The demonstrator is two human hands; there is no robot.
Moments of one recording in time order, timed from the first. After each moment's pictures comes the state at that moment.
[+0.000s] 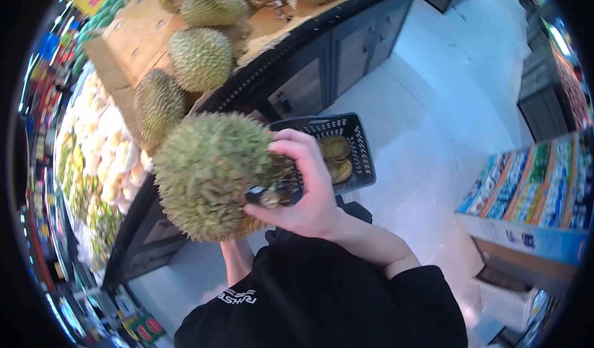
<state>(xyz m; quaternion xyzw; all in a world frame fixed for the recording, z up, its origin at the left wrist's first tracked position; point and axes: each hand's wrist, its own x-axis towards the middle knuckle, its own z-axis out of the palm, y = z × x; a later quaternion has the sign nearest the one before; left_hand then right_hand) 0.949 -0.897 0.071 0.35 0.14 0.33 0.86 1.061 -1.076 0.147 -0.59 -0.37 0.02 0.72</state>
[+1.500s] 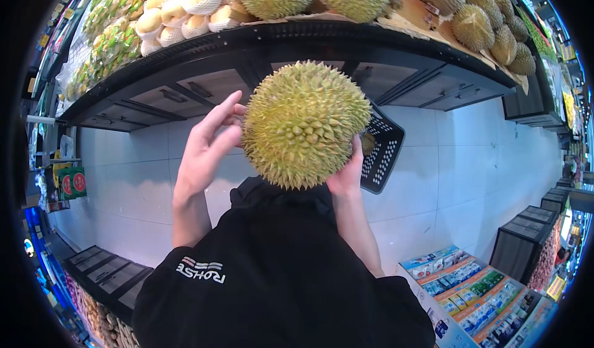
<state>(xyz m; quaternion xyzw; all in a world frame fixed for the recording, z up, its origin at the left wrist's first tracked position) 0.780 -0.856 0.146 0.67 0.31 0.26 0.62 0.973 -1.003 0.014 -0.26 0.04 0.53 0.81</state>
